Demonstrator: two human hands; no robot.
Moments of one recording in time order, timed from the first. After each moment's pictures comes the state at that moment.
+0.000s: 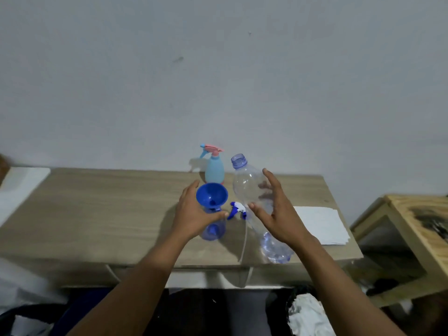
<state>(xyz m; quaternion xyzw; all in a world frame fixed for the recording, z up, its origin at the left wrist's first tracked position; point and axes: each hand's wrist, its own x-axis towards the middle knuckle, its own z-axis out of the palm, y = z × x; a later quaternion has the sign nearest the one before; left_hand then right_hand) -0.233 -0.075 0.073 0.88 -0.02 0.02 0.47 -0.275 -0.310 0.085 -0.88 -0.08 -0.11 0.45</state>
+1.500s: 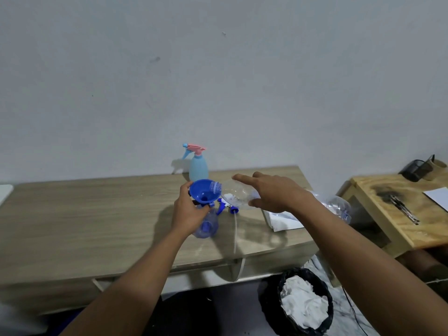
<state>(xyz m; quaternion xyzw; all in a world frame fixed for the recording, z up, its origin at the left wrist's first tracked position) -0.215 -0.078 0.040 0.82 -0.03 0.00 0.57 -0.265 -0.301 0.157 -0.99 -0.08 0.08 -0.01</state>
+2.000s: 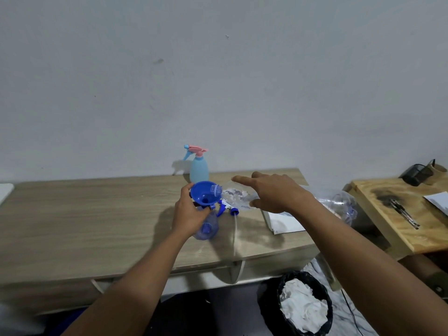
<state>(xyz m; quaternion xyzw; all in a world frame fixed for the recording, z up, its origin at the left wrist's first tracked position) -0.210 -0.077 0.032 0.83 -0.03 0.01 0.56 -0.261 -0.296 0.164 -0.99 -0.09 0.07 -0.06</state>
